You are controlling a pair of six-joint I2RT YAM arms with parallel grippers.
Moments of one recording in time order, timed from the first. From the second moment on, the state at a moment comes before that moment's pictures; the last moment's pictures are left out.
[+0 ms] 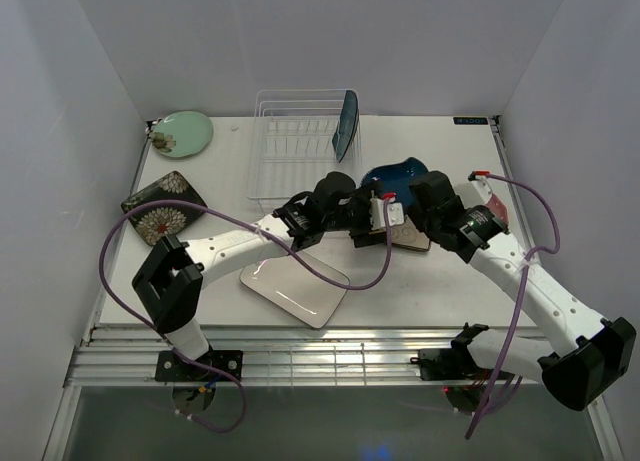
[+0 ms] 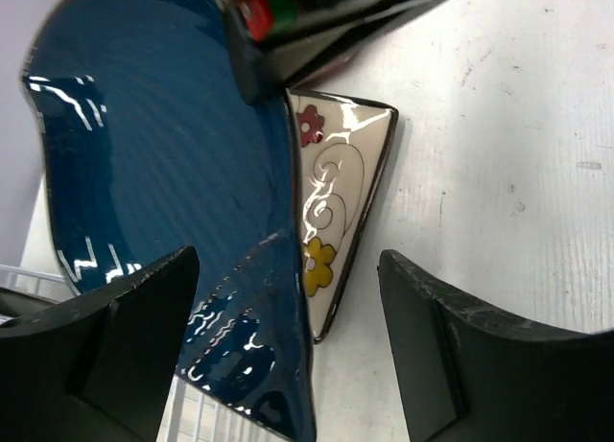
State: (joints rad) left arm -0.93 1.67 1.26 0.01 0.29 0.62; right arm 0.61 1.12 1.08 -0.78 0.56 1.35
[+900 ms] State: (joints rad) left arm -0.93 1.70 1.24 0.07 0.25 0.61; right arm 0.60 1.05 1.03 -0.70 0.55 1.33
